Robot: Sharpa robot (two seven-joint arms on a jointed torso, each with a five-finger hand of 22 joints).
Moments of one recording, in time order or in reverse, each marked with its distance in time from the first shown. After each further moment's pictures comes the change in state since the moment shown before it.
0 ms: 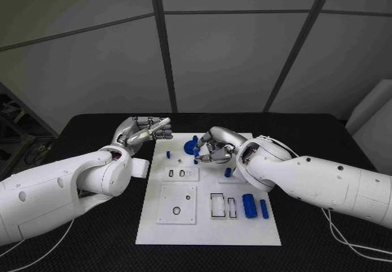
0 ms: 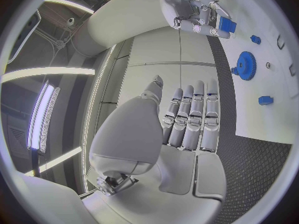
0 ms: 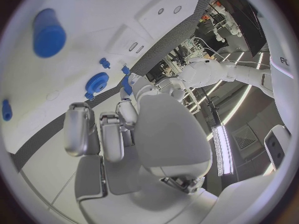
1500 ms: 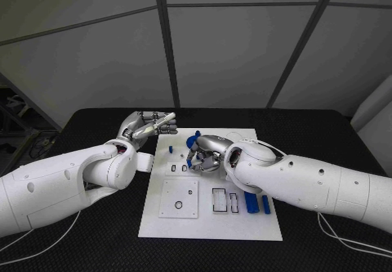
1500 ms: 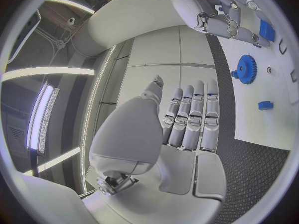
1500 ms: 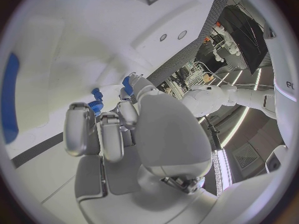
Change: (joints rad) left arm 0.000 0.010 0.000 -0.004 0.000 0.004 -0.006; left_hand 0.000 0.000 0.003 -0.003 0.000 0.000 0.000 0.000 0.000 0.000 0.000 0.000 0.000 0.000 0.000 0.000 0.001 0.000 -0.004 0.004 0.000 0.000; right arm -0.007 0.105 -0.036 -0.044 -0.164 0.122 -0.090; right_hand -0.014 -0.005 0.005 0.001 0.000 -0.004 0.002 0.000 0.000 0.000 0.000 -0.005 -0.003 0.000 0.000 0.000 0.000 0.000 0.000 0.000 0.000 0.000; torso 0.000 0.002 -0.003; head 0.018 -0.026
